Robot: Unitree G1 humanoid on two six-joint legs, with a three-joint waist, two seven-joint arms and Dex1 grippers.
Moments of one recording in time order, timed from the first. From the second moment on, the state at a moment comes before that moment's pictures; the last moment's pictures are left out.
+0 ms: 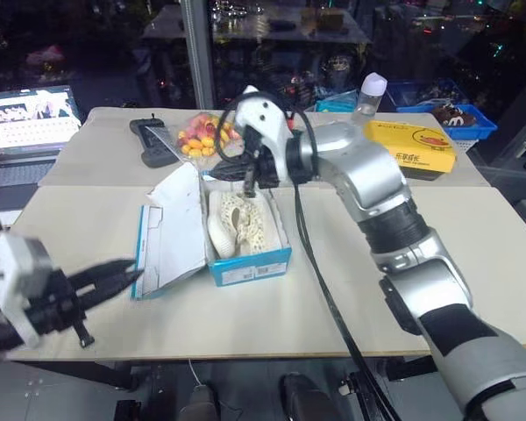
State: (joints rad) left arm 0.30 1.01 0.80 -0.59 -0.99 0.64 -0.87; right arm -1.23 -0.34 0.32 0.19 0.24 0.69 1.00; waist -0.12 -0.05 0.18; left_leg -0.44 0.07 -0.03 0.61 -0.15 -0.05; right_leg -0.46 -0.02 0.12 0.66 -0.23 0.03
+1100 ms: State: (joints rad) left arm -0.27 1.10 0.29 -0.16 -0.75 0.62 -1.13; right arm -1.24 -0.34 0.62 0.46 -0.14 0.37 1.19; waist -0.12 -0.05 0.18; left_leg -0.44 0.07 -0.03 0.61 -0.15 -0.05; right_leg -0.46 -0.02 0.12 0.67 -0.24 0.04
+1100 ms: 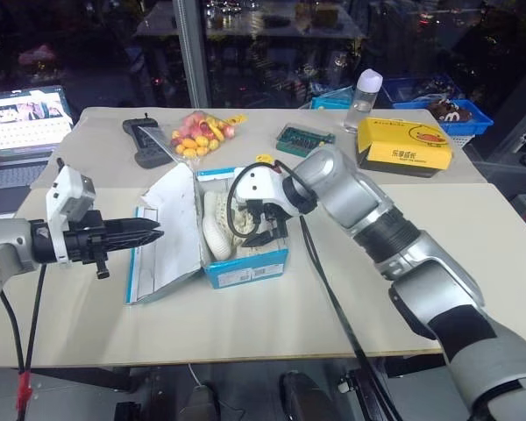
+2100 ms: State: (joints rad) left arm -0.22 1.06 0.33 -0.18 -0.74 0.62 -1.13; right arm -1.17 -0.35 0.54 0.14 -0.19 0.51 1.20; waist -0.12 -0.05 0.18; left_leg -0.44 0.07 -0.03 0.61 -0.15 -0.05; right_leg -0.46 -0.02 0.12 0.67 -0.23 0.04
